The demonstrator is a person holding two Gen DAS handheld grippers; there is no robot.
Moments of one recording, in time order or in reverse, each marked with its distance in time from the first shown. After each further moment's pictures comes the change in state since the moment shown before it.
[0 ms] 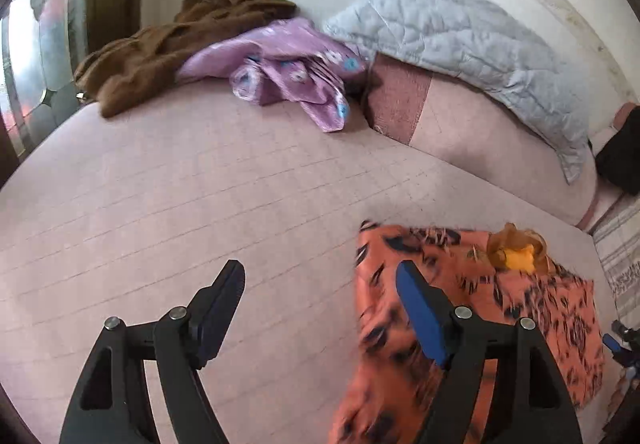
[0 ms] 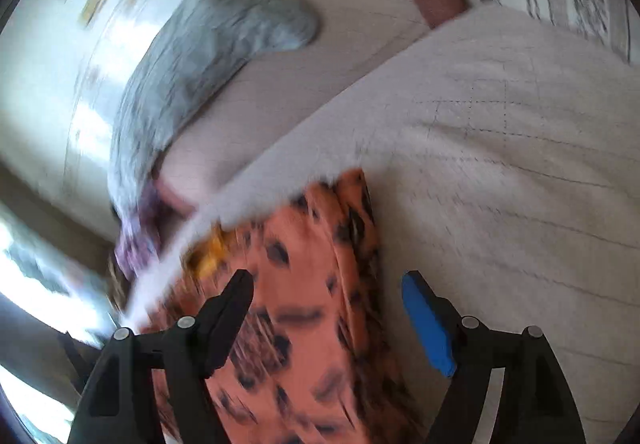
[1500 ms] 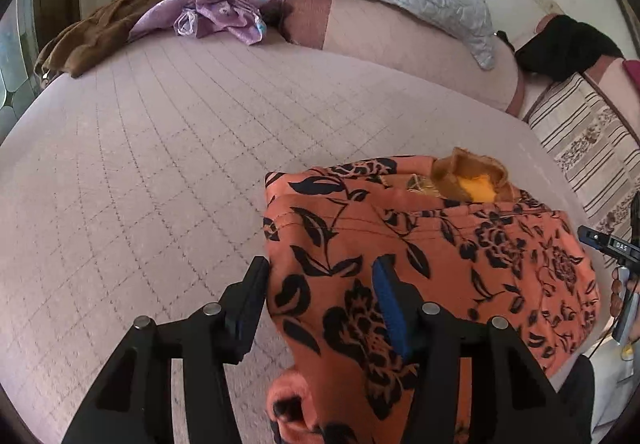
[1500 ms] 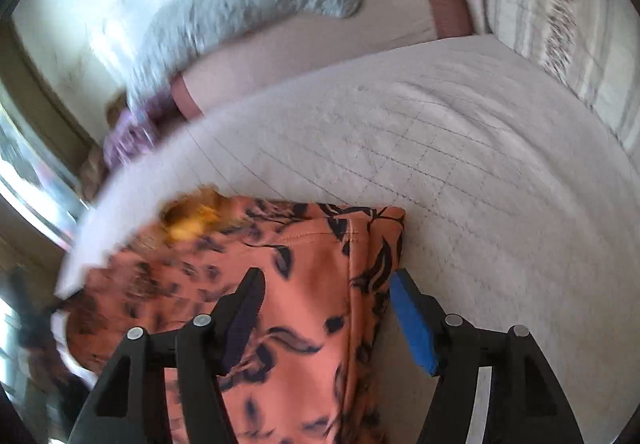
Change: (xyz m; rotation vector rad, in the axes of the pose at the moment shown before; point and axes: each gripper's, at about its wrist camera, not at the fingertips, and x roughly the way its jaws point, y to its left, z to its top) left arm -0.077 -0.031 -0.120 0.194 0.196 -0.175; right arm -0.094 0.019 -0.088 -0.257 0.106 -0.178
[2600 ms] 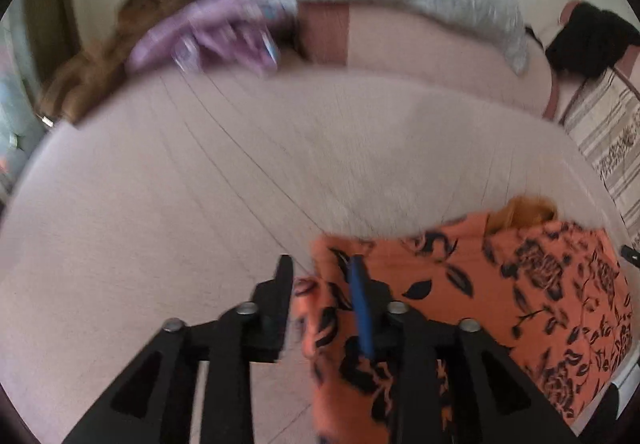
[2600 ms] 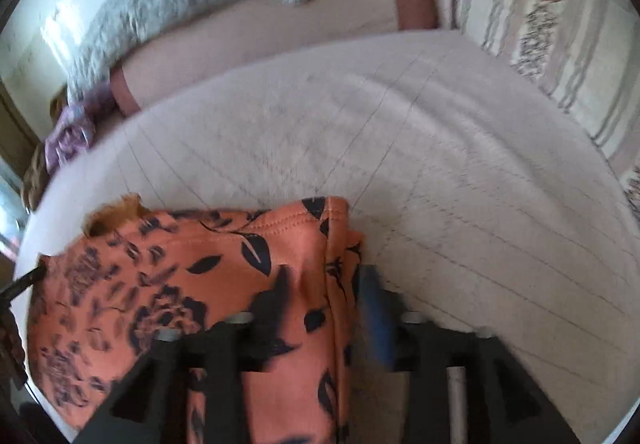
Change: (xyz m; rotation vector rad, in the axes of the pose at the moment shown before) left arm 0.023 0.005 0.064 0.064 -0.055 0.149; right arm 0.018 0.000 0.016 0.061 -0.034 -0.182
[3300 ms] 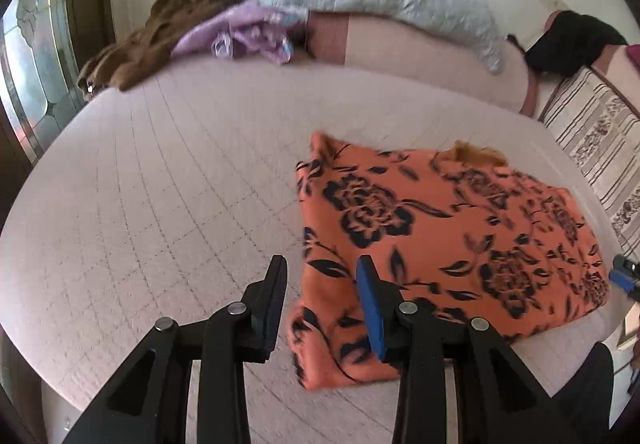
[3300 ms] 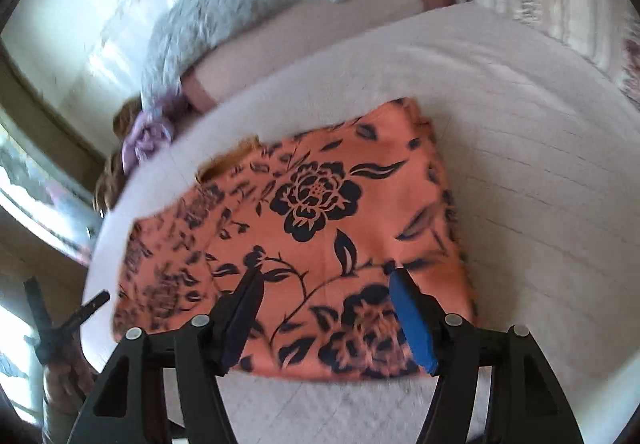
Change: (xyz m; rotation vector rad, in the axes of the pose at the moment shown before) left arm -0.088 -0.018 -0.101 -0.053 -0.034 -0.018; right arm -0.092 0.020 -0.105 0.156 0.009 0.259
